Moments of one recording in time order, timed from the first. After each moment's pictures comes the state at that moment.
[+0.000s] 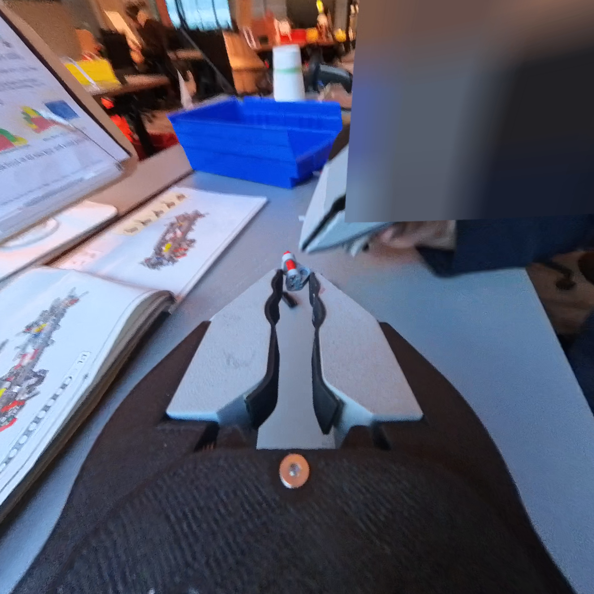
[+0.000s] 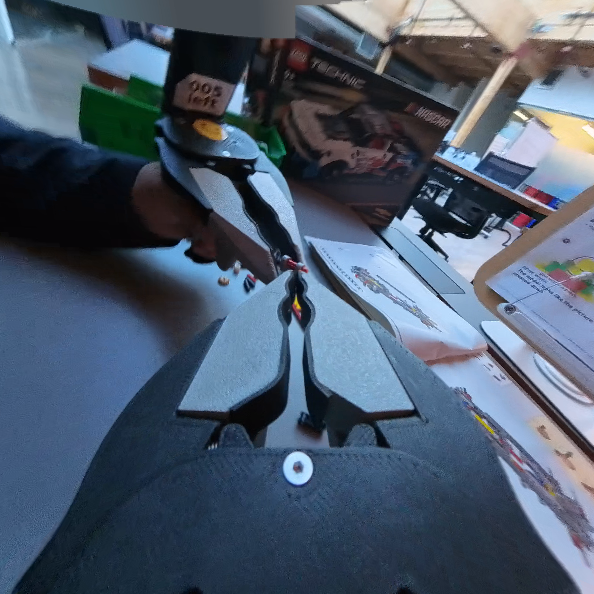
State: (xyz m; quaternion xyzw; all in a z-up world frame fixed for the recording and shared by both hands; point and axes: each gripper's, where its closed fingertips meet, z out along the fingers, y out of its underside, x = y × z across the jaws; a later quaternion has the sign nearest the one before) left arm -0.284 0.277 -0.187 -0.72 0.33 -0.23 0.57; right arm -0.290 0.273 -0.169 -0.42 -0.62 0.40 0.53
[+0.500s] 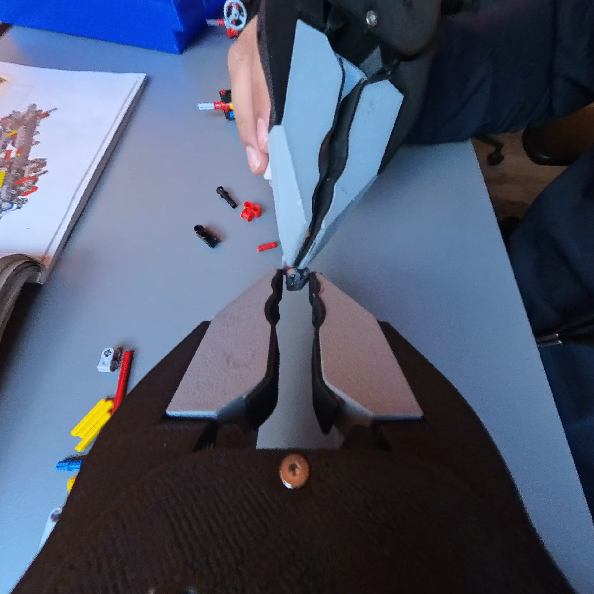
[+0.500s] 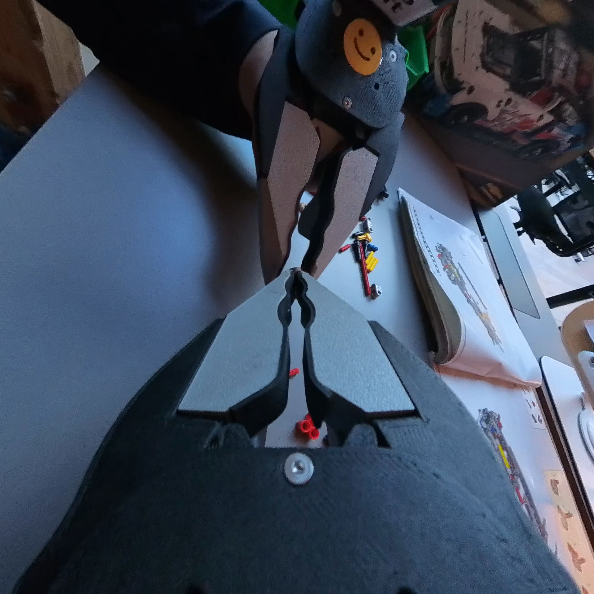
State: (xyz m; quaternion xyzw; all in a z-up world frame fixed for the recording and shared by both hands) left arm -0.256 0.241 -0.247 -0.76 0.45 -0.25 0.40; right arm -0.272 0.234 -0.229 -0.33 -0.78 0.31 0.42
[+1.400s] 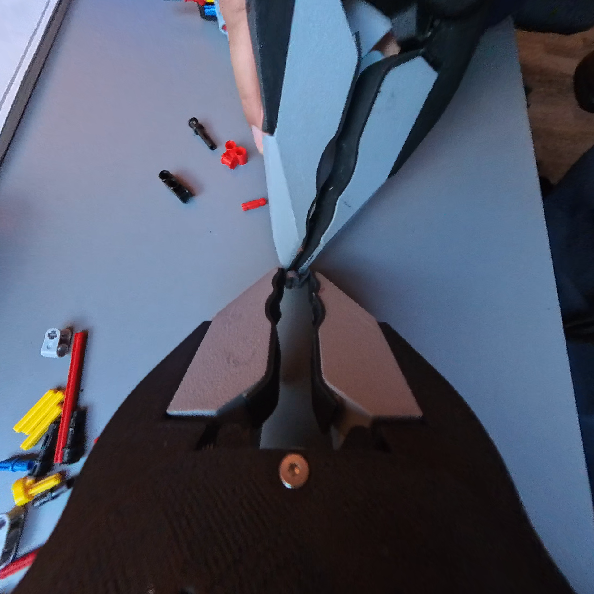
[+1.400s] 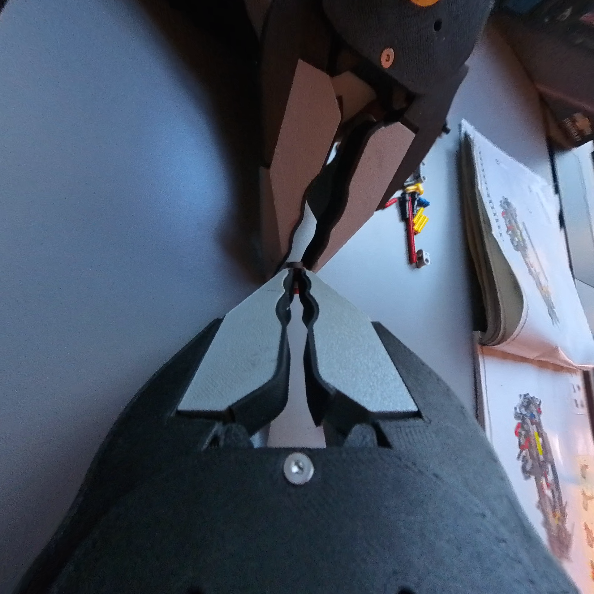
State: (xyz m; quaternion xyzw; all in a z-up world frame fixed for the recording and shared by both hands) left arm -0.255 0.235 -0.286 -0.80 0.45 -0.22 0.33; right arm -0.269 0.233 -0.273 -0.36 -0.83 0.24 0.35
